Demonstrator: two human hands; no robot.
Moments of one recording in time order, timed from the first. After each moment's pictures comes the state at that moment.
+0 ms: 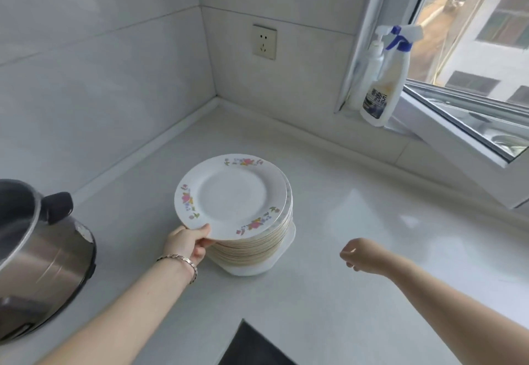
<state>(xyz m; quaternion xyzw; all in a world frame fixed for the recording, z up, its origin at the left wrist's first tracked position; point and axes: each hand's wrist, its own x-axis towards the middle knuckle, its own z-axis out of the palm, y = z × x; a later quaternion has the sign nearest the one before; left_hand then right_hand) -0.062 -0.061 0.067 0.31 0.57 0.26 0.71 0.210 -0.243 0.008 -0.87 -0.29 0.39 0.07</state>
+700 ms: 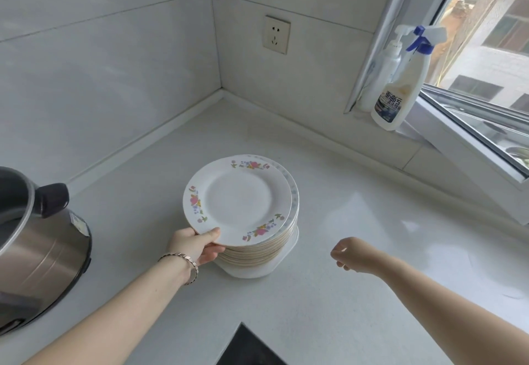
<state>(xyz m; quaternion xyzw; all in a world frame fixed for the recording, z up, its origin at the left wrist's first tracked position) -0.062 -0.047 0.050 0.41 0.60 0.18 0.66 0.202 -0.211 0.008 -0.86 -0.30 0.41 0.06</state>
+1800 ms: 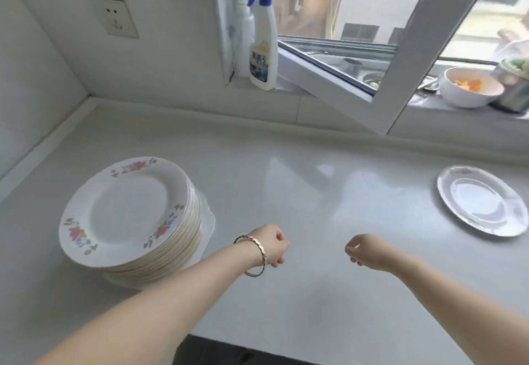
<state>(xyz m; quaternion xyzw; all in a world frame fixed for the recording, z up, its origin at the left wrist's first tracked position) 0.124 -0.204 0.027 0.81 0.26 -0.27 0.44 0.242 -0.405 -0.010 -0.90 -0.10 0.40 0.15</state>
